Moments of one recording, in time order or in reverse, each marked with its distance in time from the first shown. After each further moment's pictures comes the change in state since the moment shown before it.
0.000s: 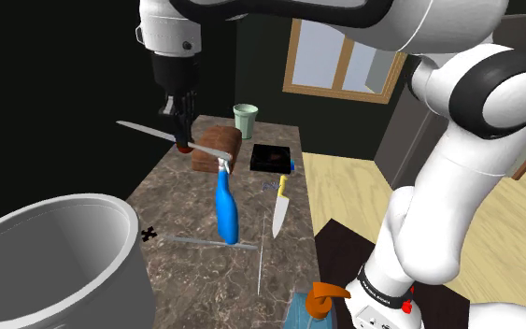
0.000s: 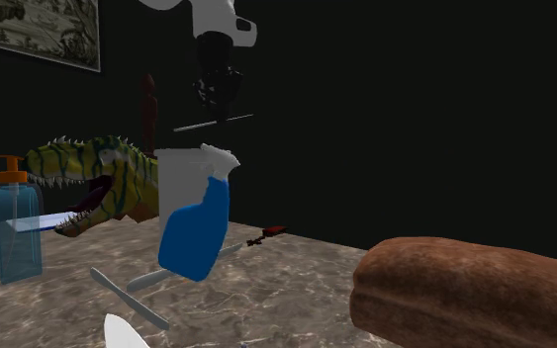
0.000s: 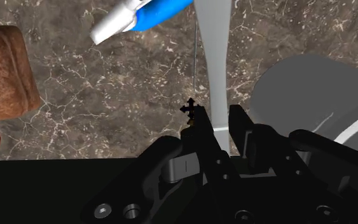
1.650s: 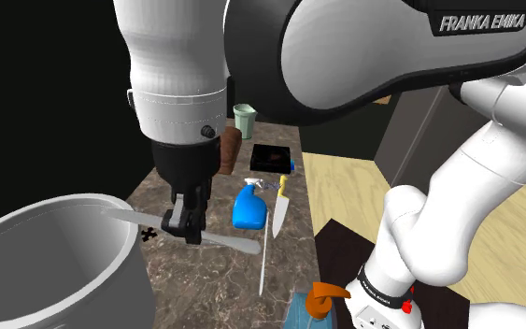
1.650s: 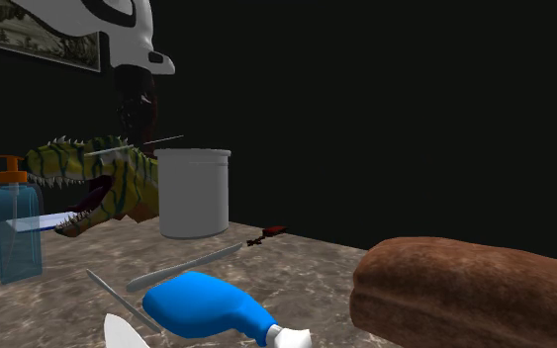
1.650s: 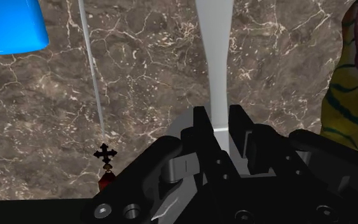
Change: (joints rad) arm 0.149 -0.213 0.186 -0.332 0.090 0.130 0.316
